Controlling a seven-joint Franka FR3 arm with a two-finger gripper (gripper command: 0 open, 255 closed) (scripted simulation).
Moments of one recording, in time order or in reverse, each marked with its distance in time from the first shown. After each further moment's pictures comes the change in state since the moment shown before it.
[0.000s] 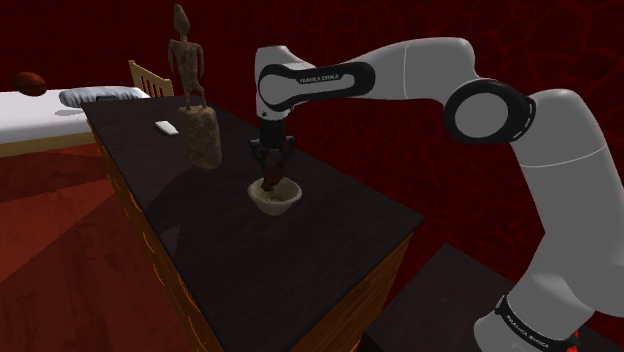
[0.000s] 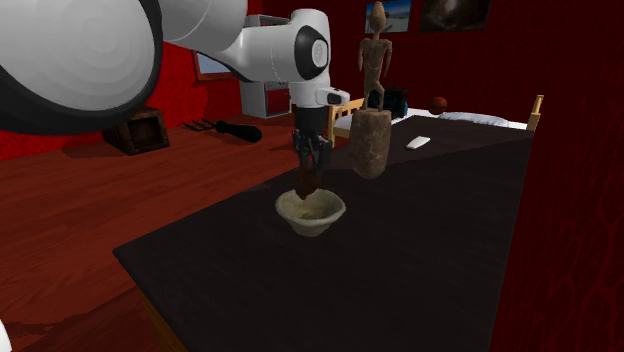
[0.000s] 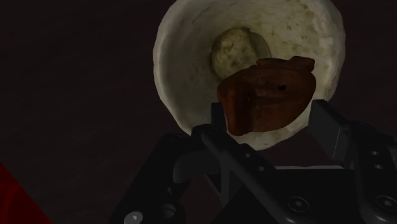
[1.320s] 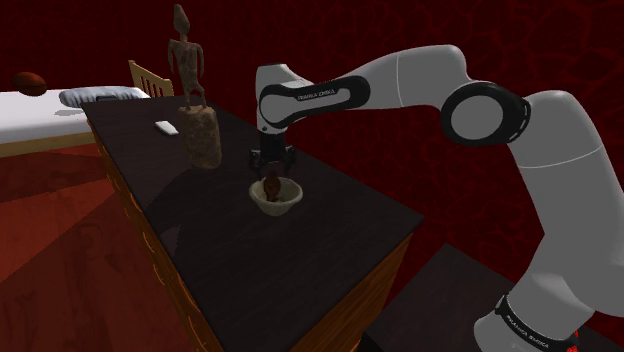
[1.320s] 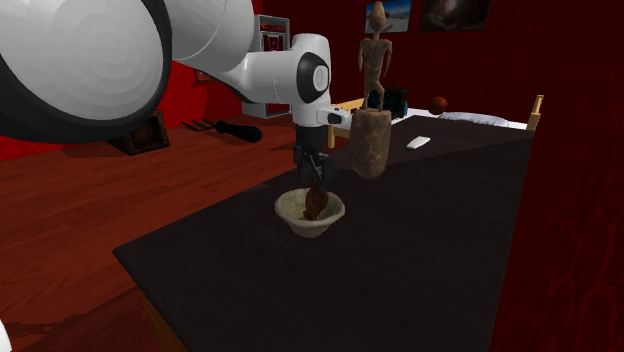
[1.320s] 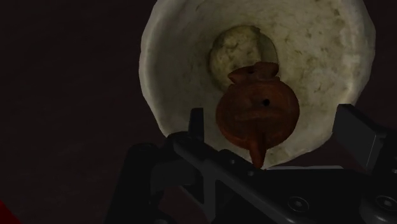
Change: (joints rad) arm -0.005 0.019 -0.002 -0.075 -0.003 0.095 0.002
